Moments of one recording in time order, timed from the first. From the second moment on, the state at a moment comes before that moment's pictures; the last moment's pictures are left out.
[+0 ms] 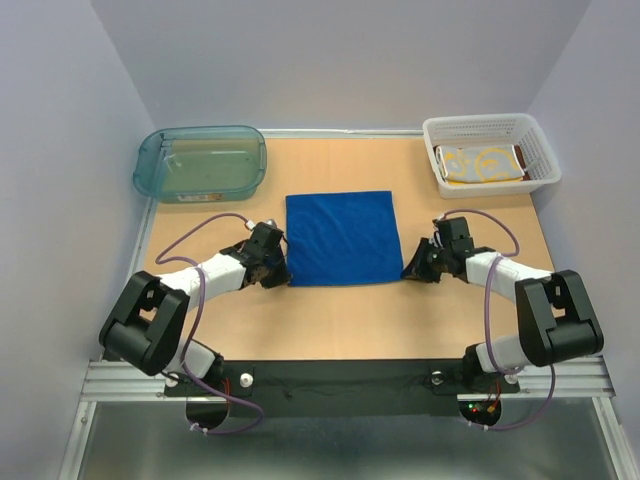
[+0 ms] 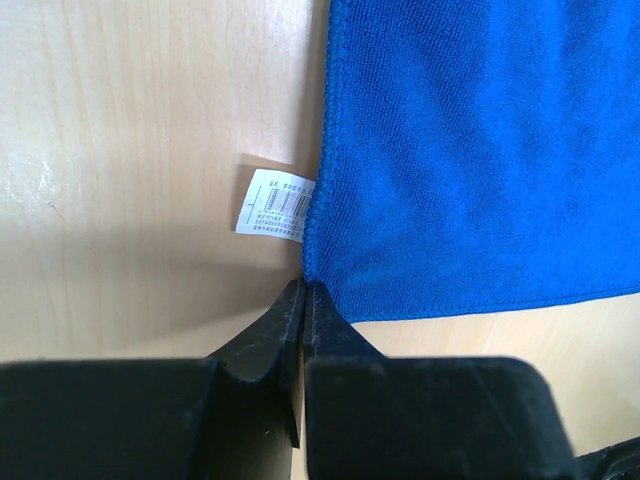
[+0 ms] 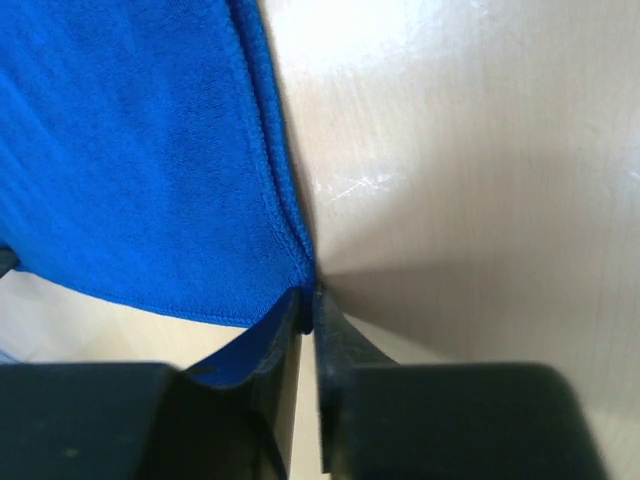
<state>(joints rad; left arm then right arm) -0.52 1.42 0.65 -0.25 0.00 -0.76 0.20 1.42 0.59 -0.16 -0.33 0.61</state>
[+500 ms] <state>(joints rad) -0.52 1.17 0.73 -0.35 -0.06 -0.77 0.20 1.28 0.76 -0.24 -0.30 0.49</state>
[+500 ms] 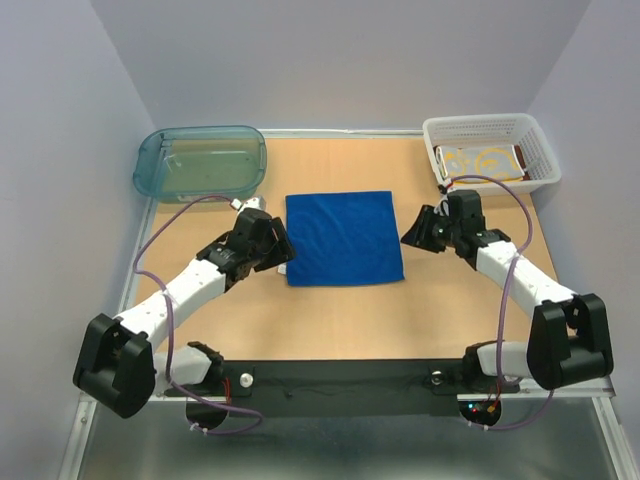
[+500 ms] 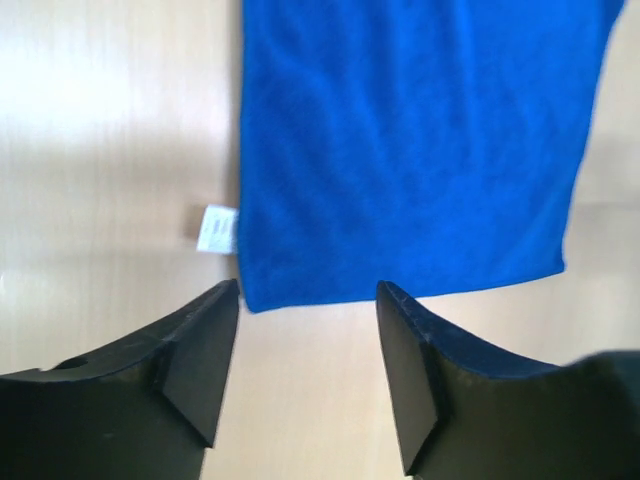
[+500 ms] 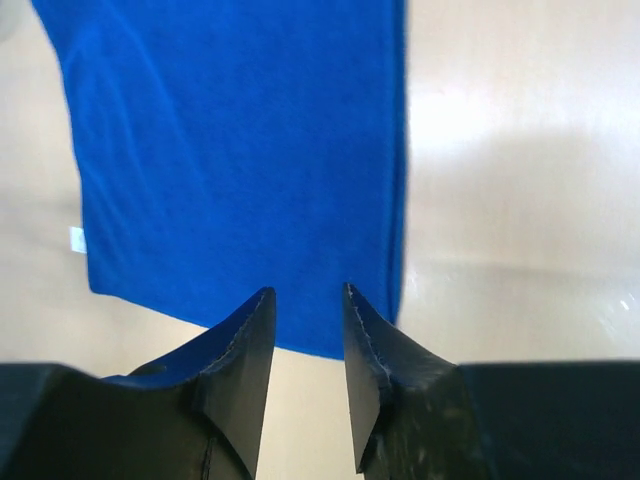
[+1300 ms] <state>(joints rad) -0.55 1.41 0.61 -0.14 0.03 -0.79 0.19 1.44 0.57 -0.07 -0.40 0.55</state>
